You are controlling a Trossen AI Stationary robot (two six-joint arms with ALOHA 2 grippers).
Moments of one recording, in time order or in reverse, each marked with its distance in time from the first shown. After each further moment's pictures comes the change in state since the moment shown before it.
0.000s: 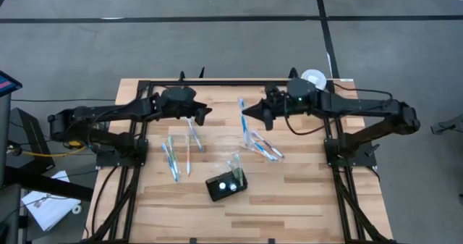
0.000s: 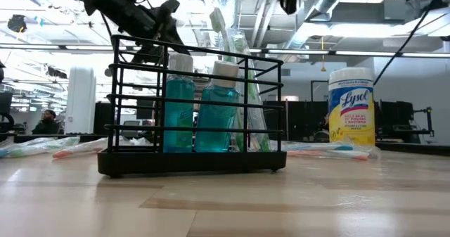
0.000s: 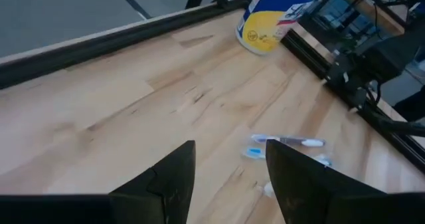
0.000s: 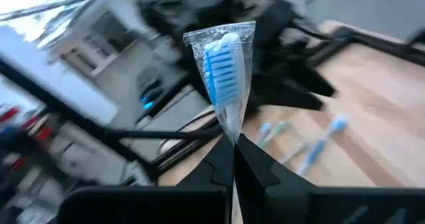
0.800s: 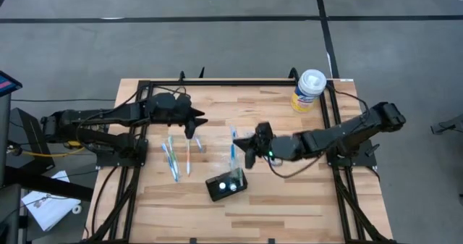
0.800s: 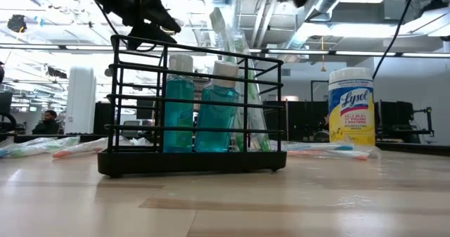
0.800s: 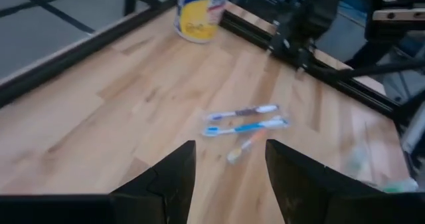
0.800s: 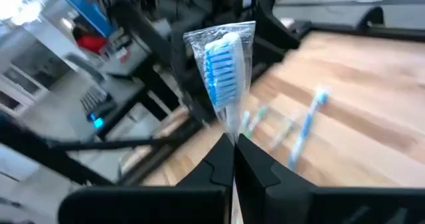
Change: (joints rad) left arm -0.126 -0.137 0.000 -0.084 0.057 0.170; right arm 0.441 0.199 -0.001 0.100 0.718 0.171
